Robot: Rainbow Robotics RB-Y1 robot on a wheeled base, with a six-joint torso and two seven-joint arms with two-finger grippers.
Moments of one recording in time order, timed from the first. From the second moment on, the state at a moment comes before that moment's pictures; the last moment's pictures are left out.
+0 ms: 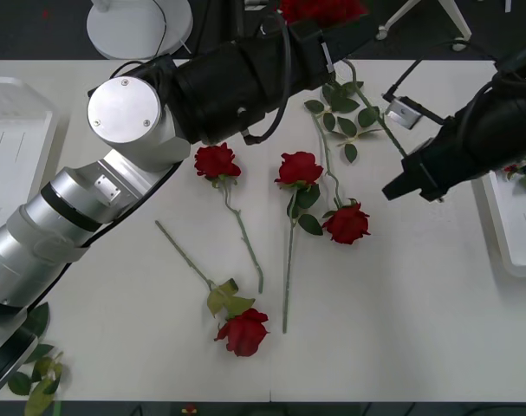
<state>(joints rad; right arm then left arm) -0.67 -0.84 0.25 -1.52 -1.50 1.60 1.87 -0.71 0.43 -0.51 -1.65 1.94 0.32 -2.14</state>
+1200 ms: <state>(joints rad) -0.69 -1.15 0.15 -0.99 -0.93 1.50 1.90 -0.71 0.78 -0.23 -1.86 1.23 1.64 -2.36</state>
